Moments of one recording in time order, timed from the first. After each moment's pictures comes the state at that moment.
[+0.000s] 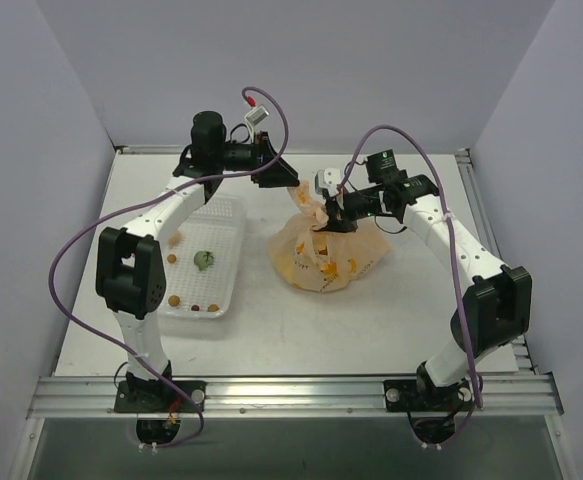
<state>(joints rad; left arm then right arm) -0.33 1.92 1.65 0.18 1.21 -0.53 0.38 1.61 1.43 -0.71 -0.95 -0.95</state>
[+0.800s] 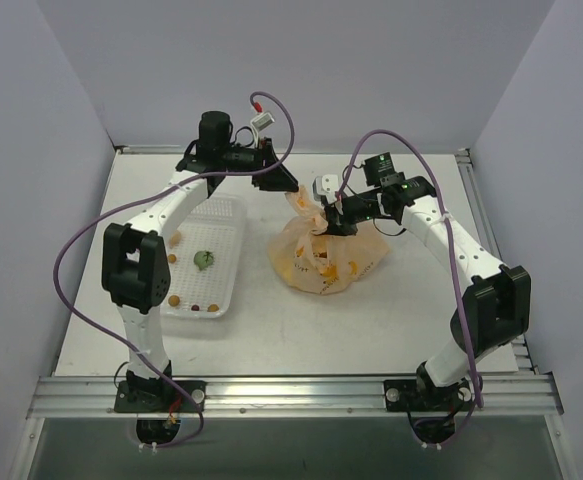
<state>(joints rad) -0.33 1.98 1.74 -0.06 1.25 -0.35 0.38 1.61 1.41 -0.74 -0.93 -1.02</state>
